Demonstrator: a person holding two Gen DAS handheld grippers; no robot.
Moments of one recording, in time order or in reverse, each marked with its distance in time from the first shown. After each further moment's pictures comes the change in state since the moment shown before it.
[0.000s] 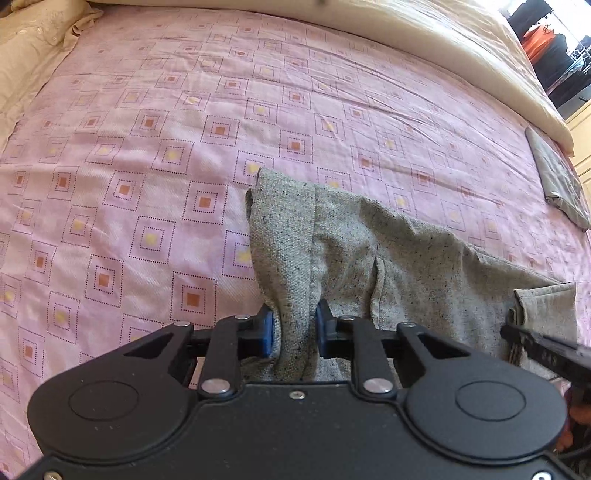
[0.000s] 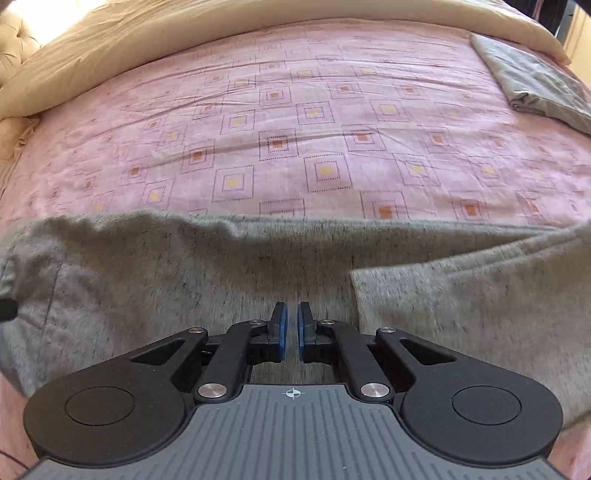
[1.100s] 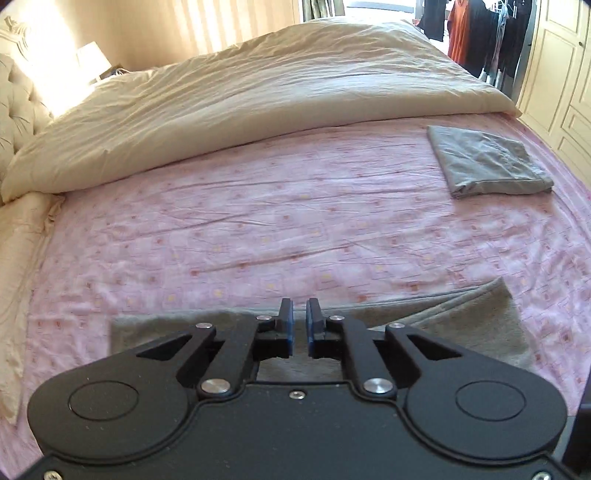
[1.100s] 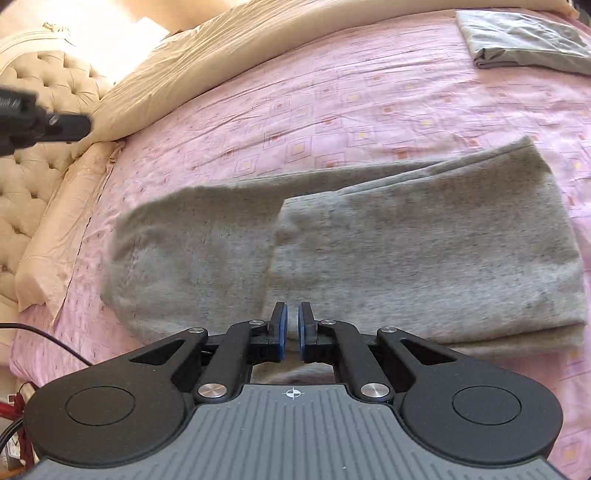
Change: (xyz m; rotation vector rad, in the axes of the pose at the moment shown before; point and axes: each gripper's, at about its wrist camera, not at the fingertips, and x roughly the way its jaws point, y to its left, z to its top) left arm -0.069 -0.304 -0.029 0.303 -0.257 0.177; right arm -0.070 -0.137 -0.042 -0.007 -0.029 0.346
